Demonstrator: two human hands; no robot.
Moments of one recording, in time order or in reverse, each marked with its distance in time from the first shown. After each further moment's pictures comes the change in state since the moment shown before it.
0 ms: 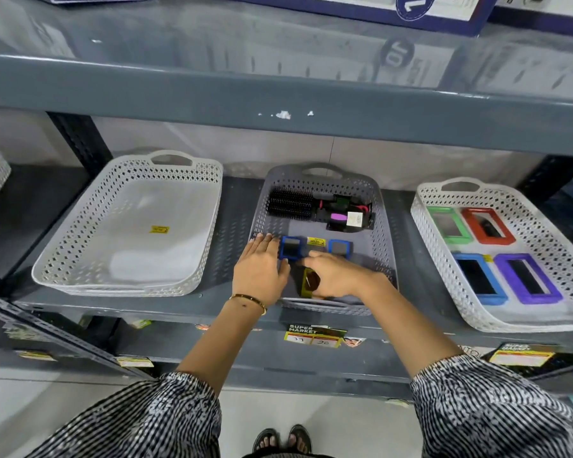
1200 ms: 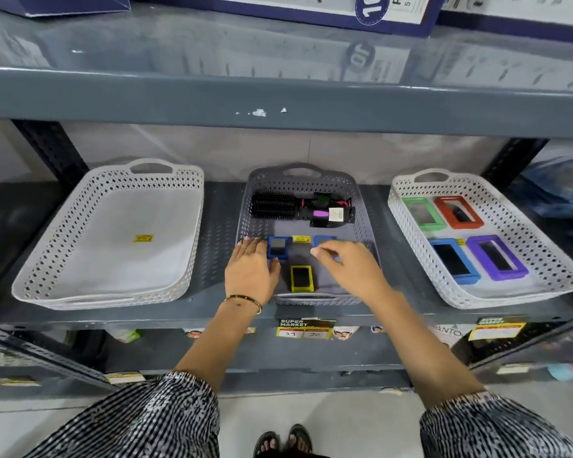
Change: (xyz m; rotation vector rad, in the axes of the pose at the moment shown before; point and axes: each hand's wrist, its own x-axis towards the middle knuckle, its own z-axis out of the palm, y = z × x) left_hand -0.005 0.007 0.002 -0.002 0.006 -0.016; right_hand -0.064 -0.004 -0.005 0.339 0.576 0.206
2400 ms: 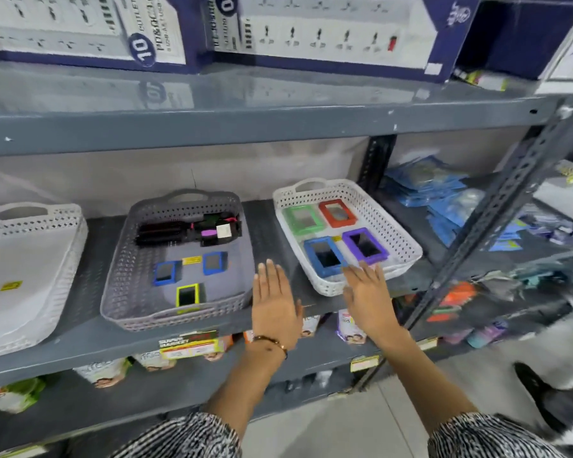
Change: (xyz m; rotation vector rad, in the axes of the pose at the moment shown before) left_hand -0.079 0.232 0.077 0.083 -0.097 0.261; right_hand -0.136 0.181 -0.113 -0.537 0.132 0.252
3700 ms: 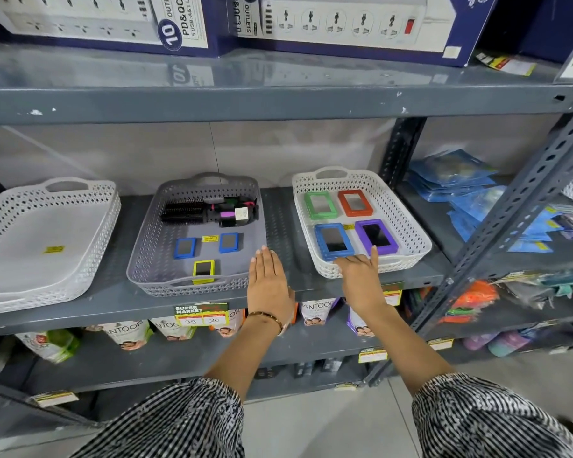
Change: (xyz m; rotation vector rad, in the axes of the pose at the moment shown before) left_hand -0.007 -0.014 -0.002 0.107 -0.058 -0.110; right_hand 0.012 -0.018 0.006 0.022 0.029 -0.078
